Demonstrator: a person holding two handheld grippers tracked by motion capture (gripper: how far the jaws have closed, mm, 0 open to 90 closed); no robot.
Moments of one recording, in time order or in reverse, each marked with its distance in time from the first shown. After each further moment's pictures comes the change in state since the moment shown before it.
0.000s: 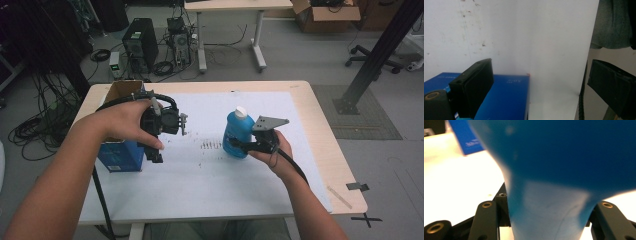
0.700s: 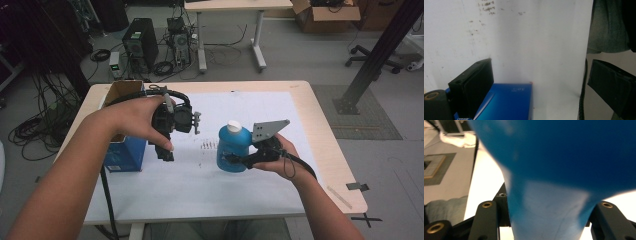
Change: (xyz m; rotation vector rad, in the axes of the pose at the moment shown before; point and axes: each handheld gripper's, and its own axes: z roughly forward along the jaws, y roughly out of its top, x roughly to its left) left arm -0.010 0.031 -0.018 -0.008 0.028 0.057; right arm 0.037 0.023 -0.021 0.043 0.304 -0.161
